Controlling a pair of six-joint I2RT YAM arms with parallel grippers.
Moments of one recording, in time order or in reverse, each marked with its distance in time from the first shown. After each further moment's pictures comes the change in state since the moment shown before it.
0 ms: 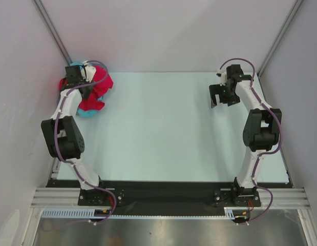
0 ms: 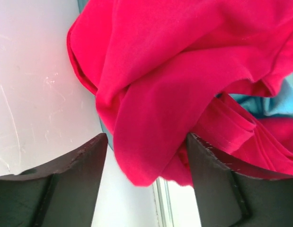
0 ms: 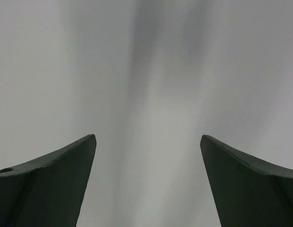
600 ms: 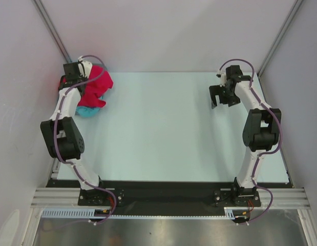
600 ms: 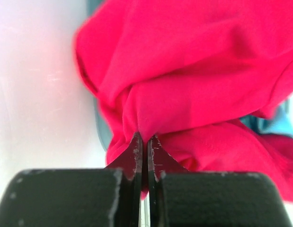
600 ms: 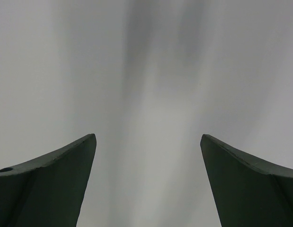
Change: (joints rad) left arm 0.000 0.017 0.039 0.010 -0.010 -0.111; right arm 0.011 0.000 -0.013 0.008 0.028 -0.001
